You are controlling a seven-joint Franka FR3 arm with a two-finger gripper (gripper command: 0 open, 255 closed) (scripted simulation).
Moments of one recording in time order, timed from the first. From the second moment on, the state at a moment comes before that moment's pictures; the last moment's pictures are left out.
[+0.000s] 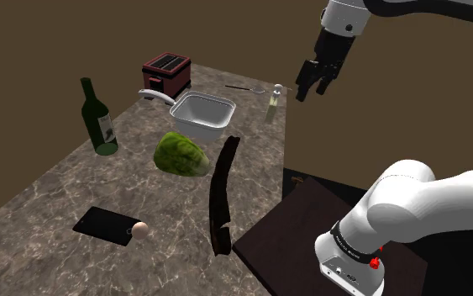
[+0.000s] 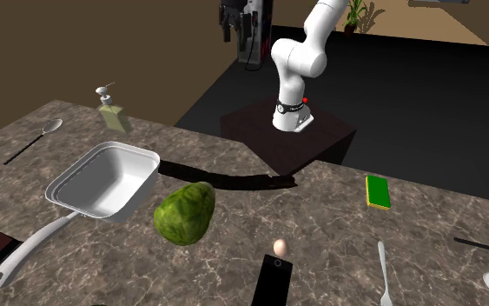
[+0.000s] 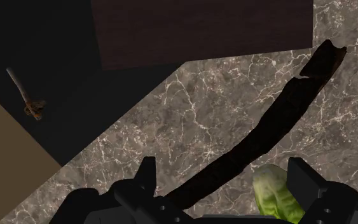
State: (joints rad) arm 0.02 -0.78 -0.01 -2.34 -0.03 1.57 0.11
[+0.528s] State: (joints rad) arm 0.06 -0.72 0.10 -2.42 0.02 1.71 0.23
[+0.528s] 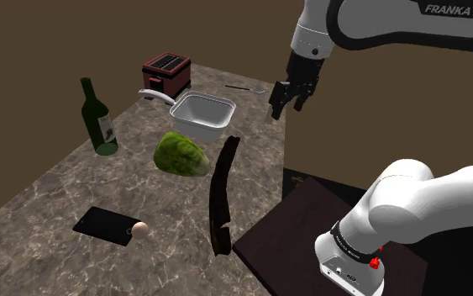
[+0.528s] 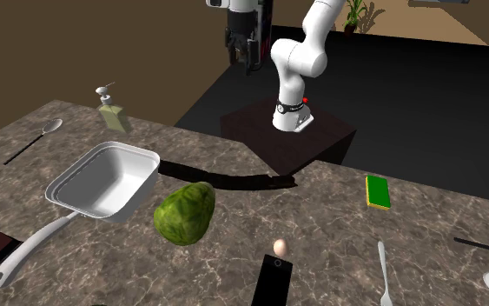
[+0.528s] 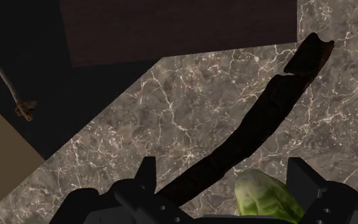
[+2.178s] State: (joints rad) arm 0.14 0.05 0.51 -2.23 -0.11 2.20 0.82
